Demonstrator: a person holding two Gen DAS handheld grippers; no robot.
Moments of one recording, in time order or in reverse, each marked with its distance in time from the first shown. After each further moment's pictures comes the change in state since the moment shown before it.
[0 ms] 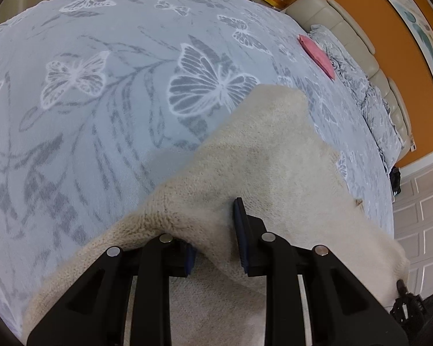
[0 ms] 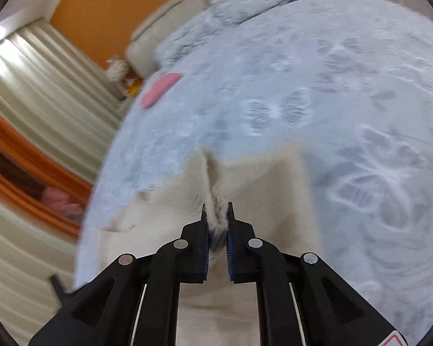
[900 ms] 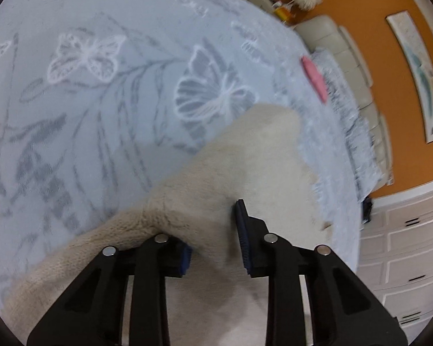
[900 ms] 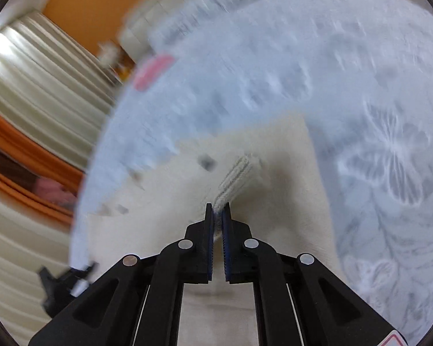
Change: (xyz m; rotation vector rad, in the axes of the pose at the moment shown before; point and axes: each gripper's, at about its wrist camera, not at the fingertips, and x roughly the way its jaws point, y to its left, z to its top) left arm -0.009 0.018 0.004 -0.188 0.012 -0.118; right arm 0.032 0.010 -0.013 0.012 0.123 -0.029
